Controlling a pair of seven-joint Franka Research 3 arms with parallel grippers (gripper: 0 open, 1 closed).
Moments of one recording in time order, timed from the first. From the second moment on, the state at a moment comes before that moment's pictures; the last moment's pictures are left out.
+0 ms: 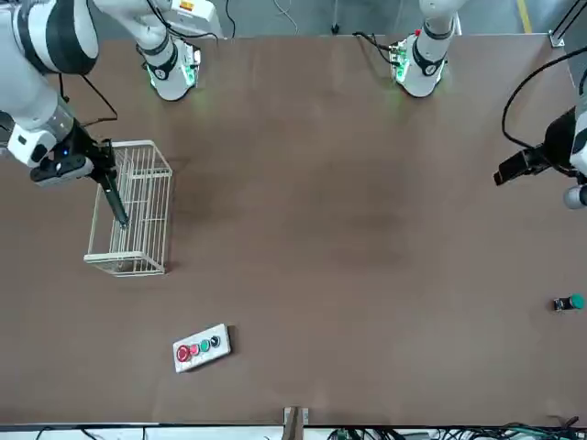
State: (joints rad) left arm 0.35 0.11 -0.44 -1.42 -0.02 1.45 -0.25; right arm -0.01 -0.26 -0.03 -2.31 0.02 2.10 -0.30
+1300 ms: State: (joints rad) left arm 0.09 0.01 -0.17 -1.42 0.00 1.36 -0.16; right arm -0.01 -0.26 -0.08 -2.50 0.02 2.36 -0.36
